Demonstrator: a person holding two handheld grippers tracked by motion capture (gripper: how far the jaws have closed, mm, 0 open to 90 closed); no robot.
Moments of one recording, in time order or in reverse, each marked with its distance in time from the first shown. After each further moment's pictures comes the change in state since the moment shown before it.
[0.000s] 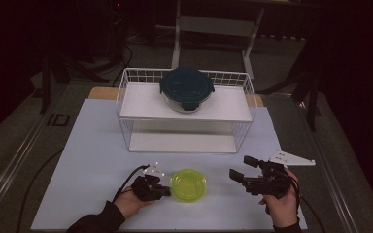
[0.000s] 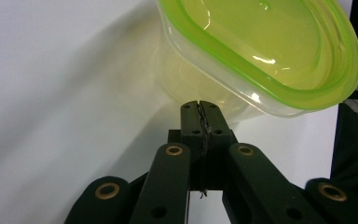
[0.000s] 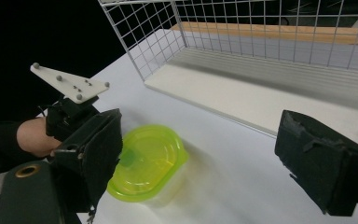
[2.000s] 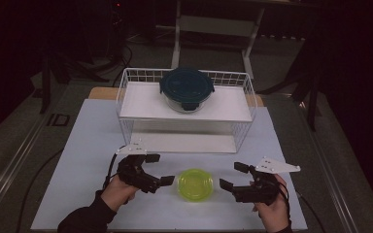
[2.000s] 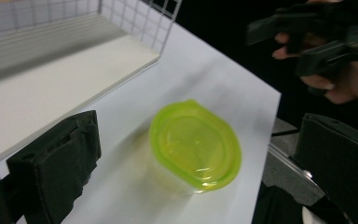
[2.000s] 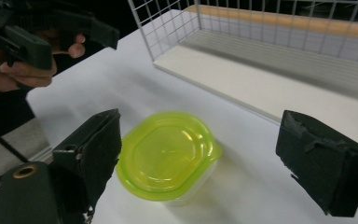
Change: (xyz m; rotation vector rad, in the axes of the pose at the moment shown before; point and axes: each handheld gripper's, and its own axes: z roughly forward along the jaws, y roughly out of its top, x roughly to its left) left arm -0.019 0.048 -0.086 -0.325 -0.028 -0.015; right arm 0.015 -0.017 0.019 0.051 0.025 -0.093
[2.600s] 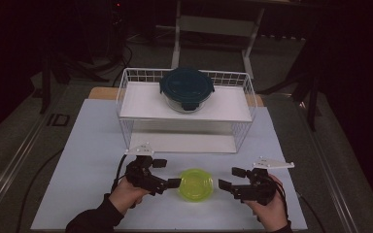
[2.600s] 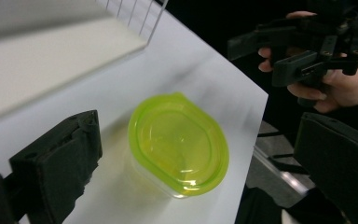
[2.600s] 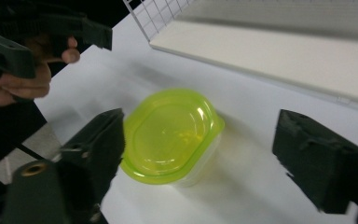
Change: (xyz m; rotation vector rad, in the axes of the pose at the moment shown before) left arm 0.005 -0.011 0.024 0.047 -0.051 -0.152; right arm -0.013 -0.011 0.011 0.091 0.022 0.171
